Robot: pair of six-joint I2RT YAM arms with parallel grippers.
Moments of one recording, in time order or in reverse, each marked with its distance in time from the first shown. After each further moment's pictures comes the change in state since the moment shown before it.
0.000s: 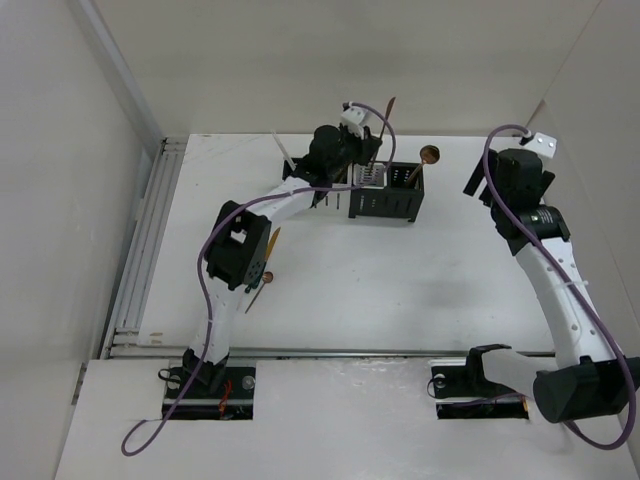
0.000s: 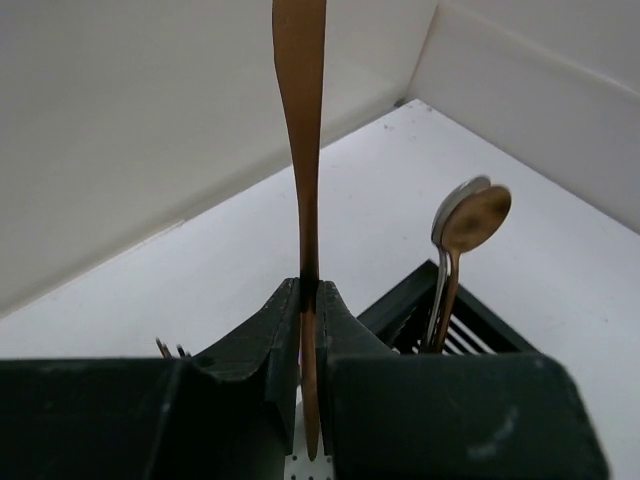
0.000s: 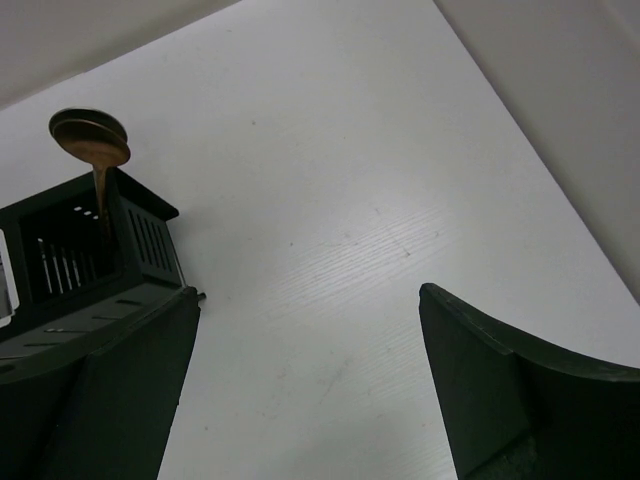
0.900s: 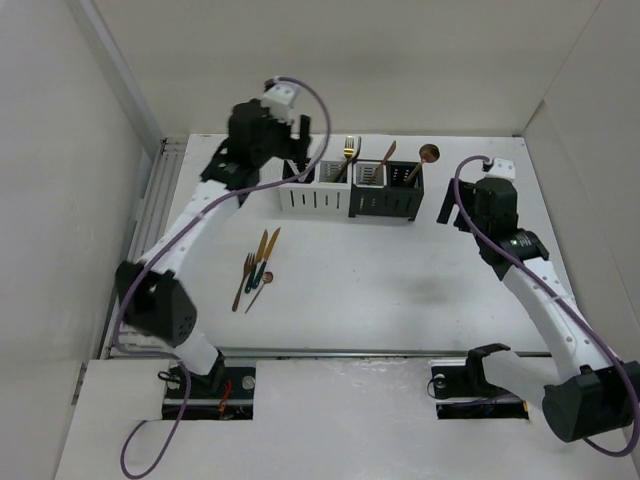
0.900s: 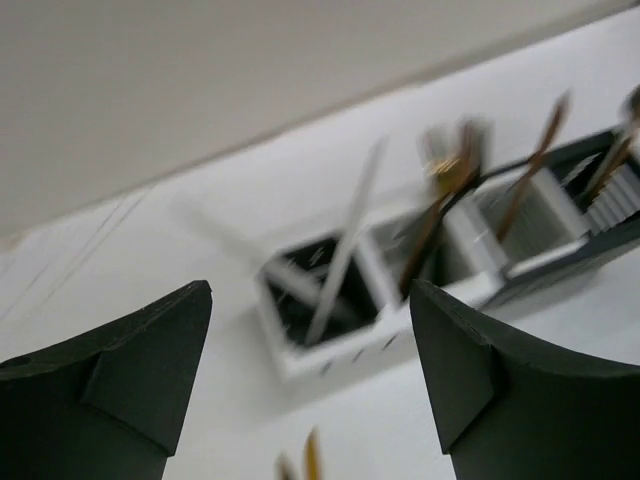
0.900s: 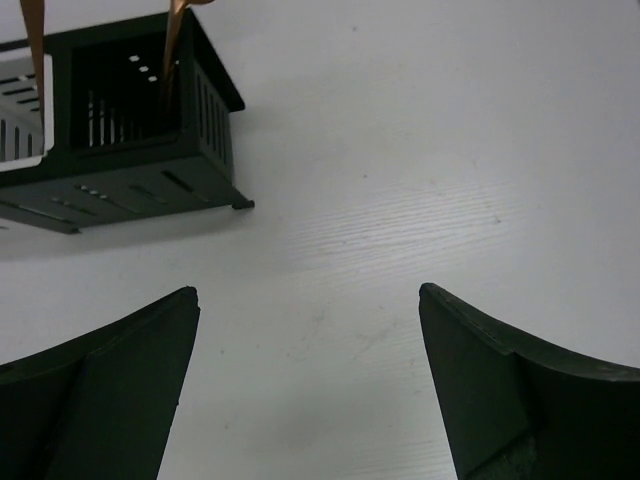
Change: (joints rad) left arm 0.141 -0.565 -0.213 -0.603 -0.192 0.182; right arm 0.088 -0.098 -0.248 0.138 -0.167 -0.071
